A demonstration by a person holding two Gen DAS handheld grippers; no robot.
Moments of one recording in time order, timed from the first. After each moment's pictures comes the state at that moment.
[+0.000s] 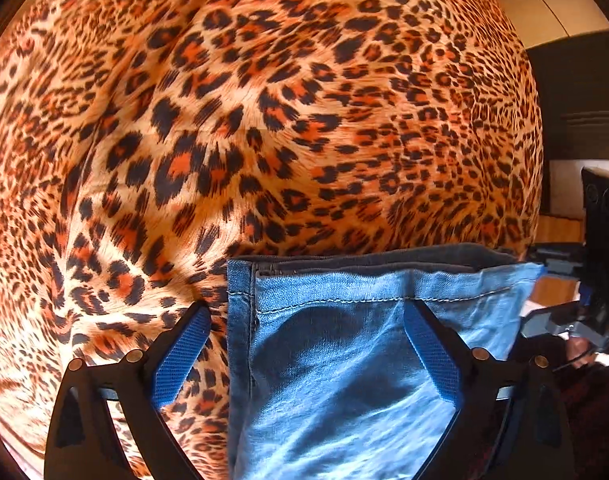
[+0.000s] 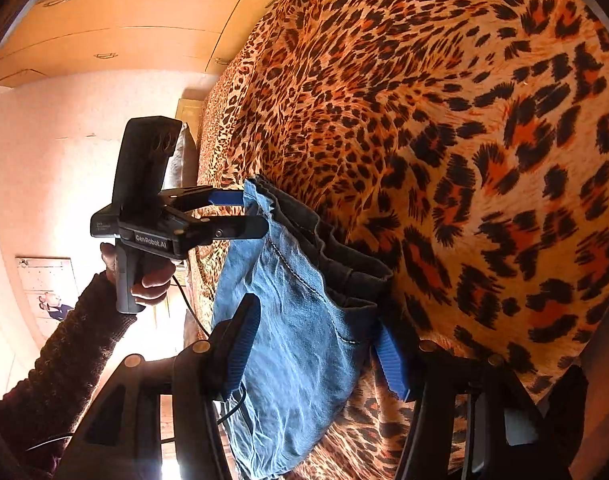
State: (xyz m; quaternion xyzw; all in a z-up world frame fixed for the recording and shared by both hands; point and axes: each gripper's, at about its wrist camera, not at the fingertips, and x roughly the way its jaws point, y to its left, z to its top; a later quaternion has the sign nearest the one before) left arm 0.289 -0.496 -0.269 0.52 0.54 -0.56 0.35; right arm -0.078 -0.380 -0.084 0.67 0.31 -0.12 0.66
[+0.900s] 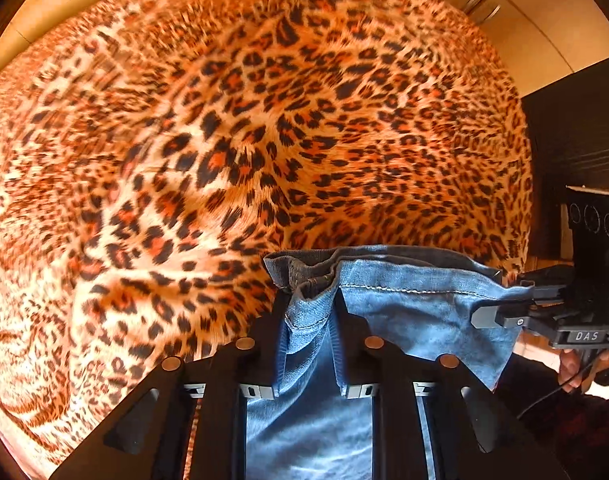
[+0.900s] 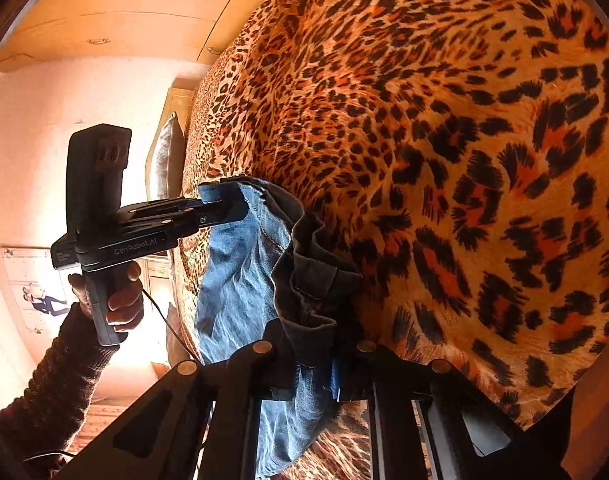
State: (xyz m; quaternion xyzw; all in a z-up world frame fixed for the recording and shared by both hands) left arm 0.292 -0.456 -0.225 0.47 0.52 -0.56 0.43; right arm -0.074 -0.371 -0.073 0.65 0.35 -0.14 0.66
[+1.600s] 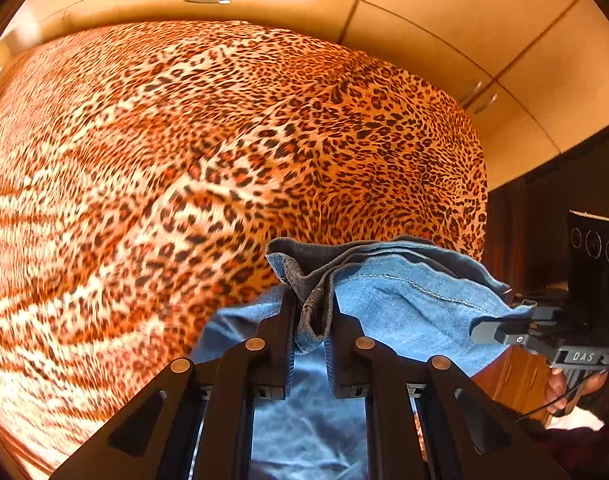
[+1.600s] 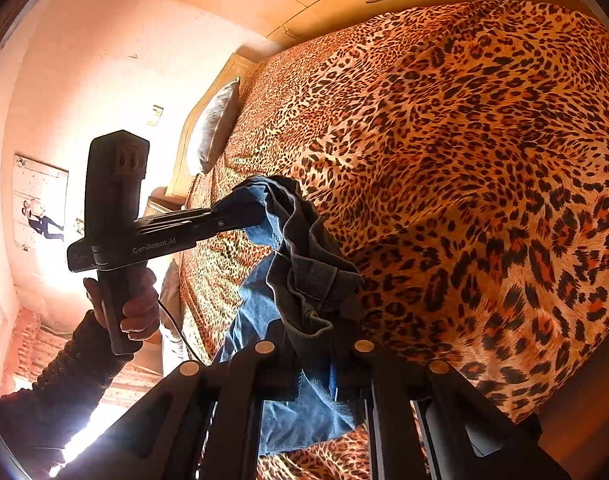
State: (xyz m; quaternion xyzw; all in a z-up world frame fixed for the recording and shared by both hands) left arm 0.349 -0.323 -0.097 0.33 0.53 -0.56 0.54; right arm -0.017 -0.324 0.030 0.55 0.36 -0.09 0.75
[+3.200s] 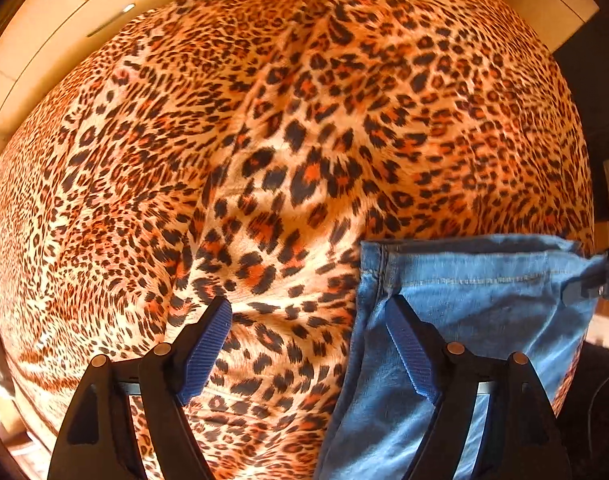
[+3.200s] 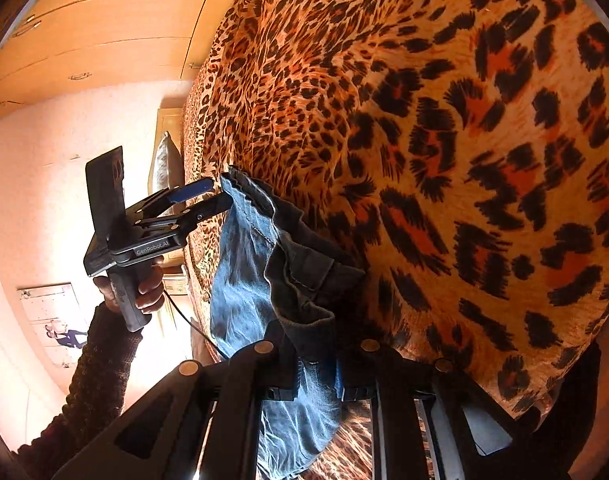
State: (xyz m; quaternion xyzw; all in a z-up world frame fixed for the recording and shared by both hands) left arm 0.325 -0.464 -0.226 0.57 0.43 -0.55 0.44; right arm -0.084 -0.367 -0.098 0.72 0.32 -0.14 0.61
